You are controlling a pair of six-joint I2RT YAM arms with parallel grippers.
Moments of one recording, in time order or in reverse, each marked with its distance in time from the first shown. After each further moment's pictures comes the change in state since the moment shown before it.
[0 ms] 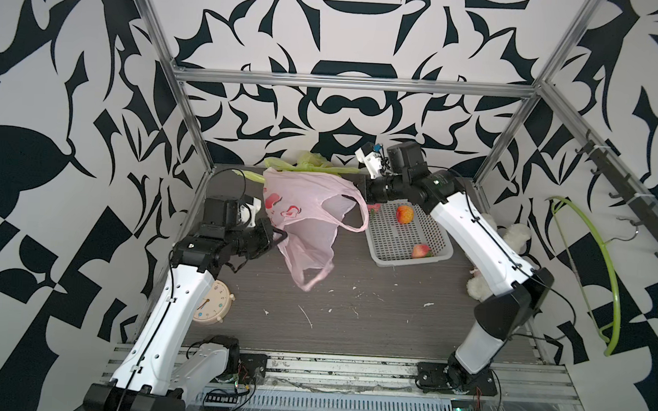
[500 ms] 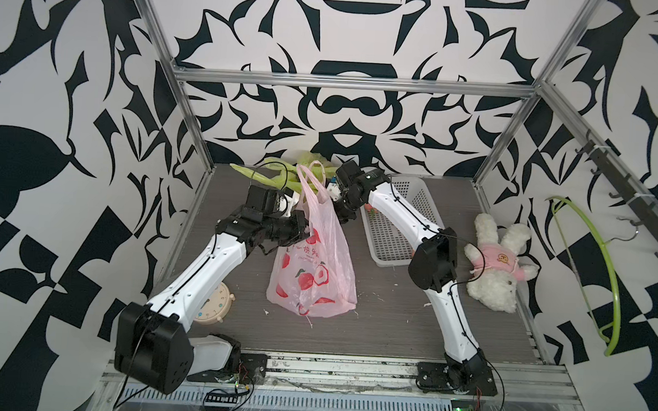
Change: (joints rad) left arm -0.138 0.340 0.068 0.307 0.049 -0.002; right arm 0.024 0.540 0.344 -0.294 0.011 -0.108
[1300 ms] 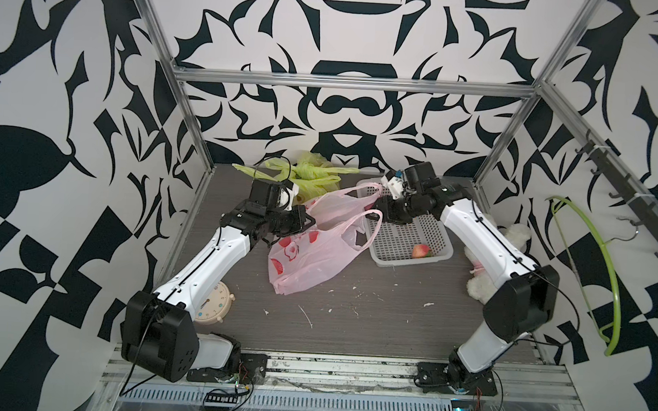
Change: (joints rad) left arm 0.000 0.016 0.034 -0.008 -0.142 0.120; right arm -0.257 -0.742 -0.806 0.312 0.028 0.052
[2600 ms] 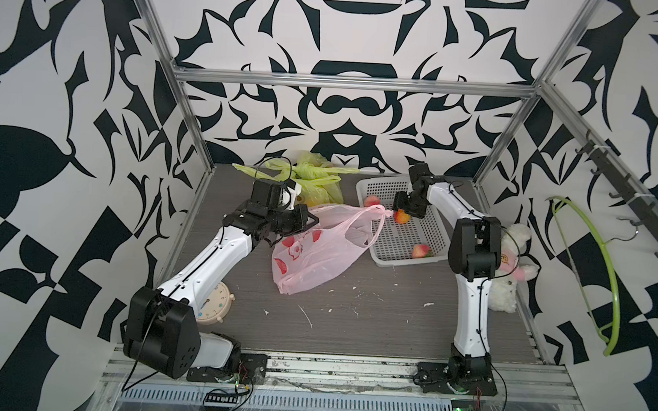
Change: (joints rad) left arm 0.000 0.014 -0.005 0.065 0.052 -0.024; right arm -0.182 0.655 0.393 0.021 0.414 0.032
